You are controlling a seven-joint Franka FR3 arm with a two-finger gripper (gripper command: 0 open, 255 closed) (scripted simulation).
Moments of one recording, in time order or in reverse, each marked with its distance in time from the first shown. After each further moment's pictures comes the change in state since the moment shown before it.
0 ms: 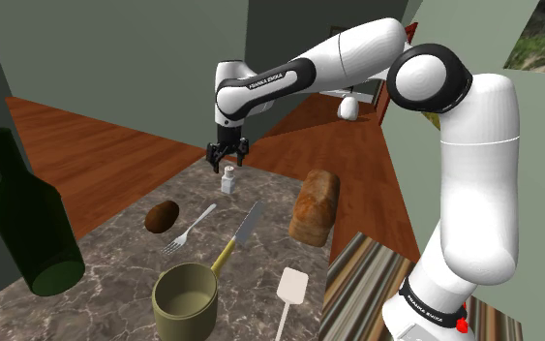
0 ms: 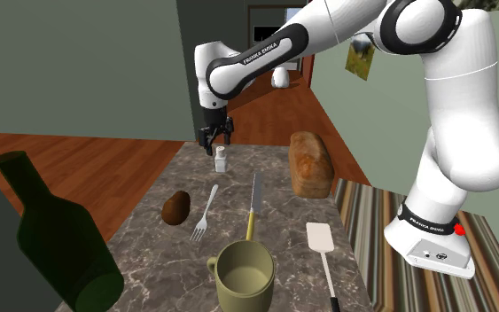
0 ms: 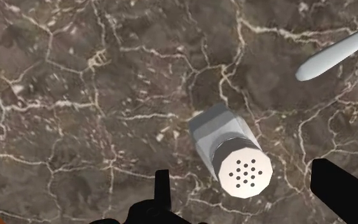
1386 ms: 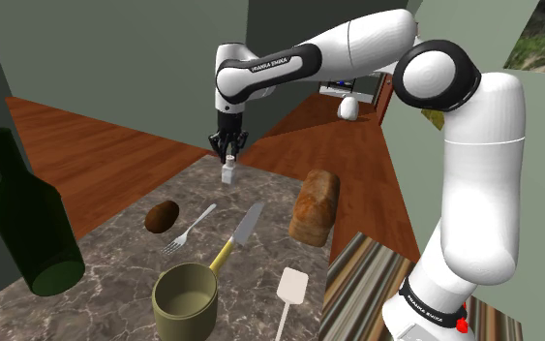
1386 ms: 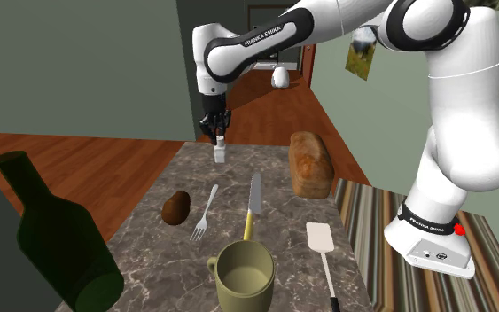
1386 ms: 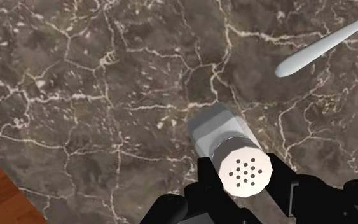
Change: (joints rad) arm 0.000 -0.033 0.002 0.060 0.005 -0.093 -0.003
